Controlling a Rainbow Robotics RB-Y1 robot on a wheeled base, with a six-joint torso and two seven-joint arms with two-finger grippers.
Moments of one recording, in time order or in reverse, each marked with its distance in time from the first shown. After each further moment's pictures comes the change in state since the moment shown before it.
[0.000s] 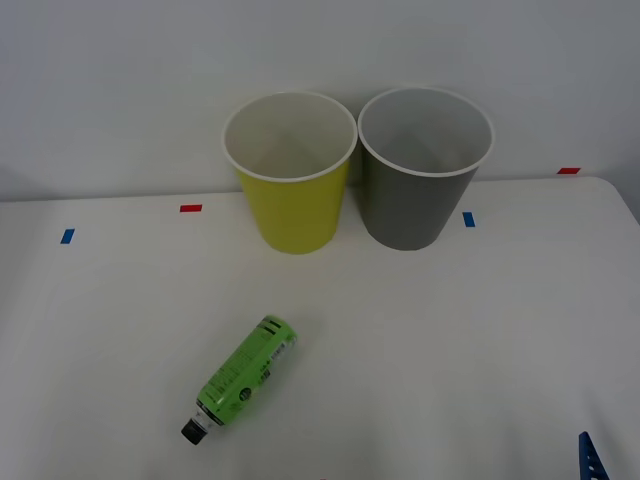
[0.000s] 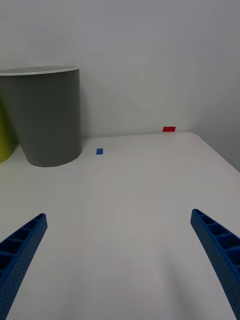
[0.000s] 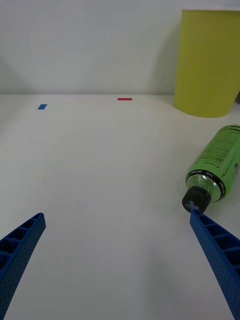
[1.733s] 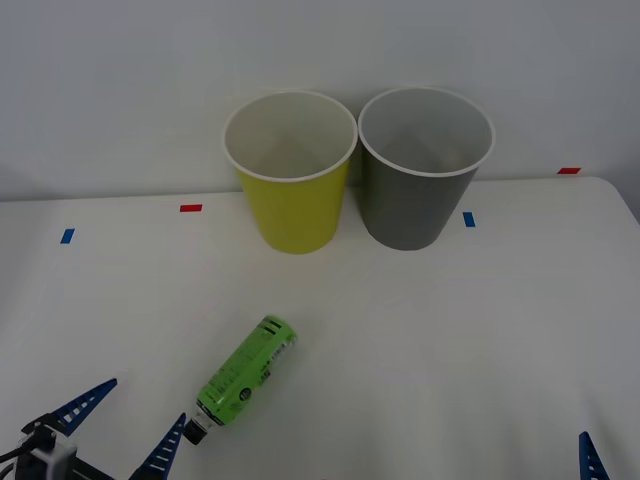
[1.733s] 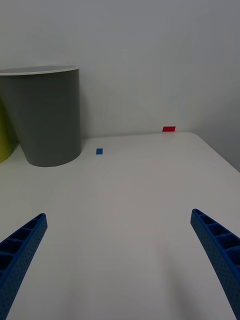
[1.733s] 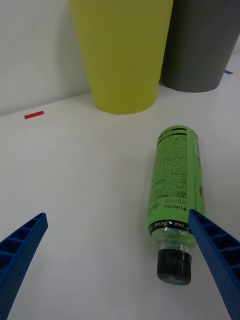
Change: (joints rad) right arm 0.000 0.000 0.000 0.000 0.000 0.000 0.000; left arm -0.365 0.576 -0.176 -0.213 0.108 0.506 -0.016
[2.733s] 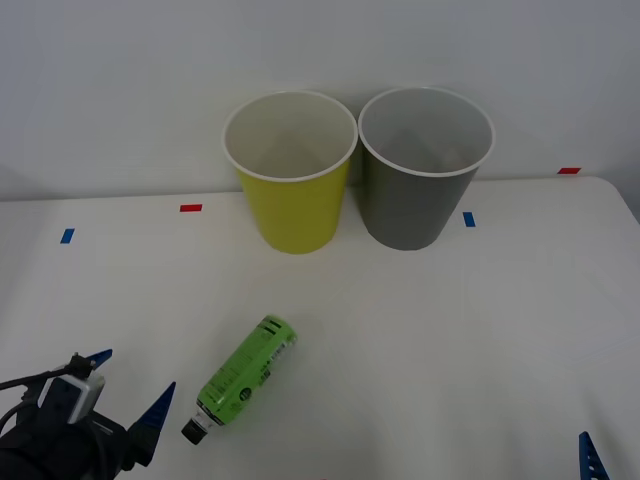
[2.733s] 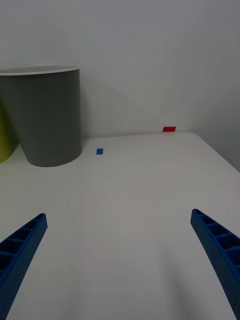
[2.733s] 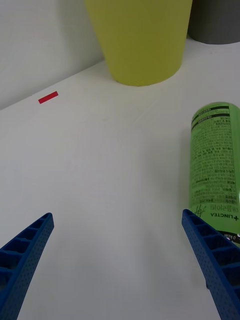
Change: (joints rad) right arm 0.000 0.000 0.000 0.000 0.000 0.000 0.000; left arm -0.130 0.196 -0.036 -0.238 0.053 0.551 -0.005
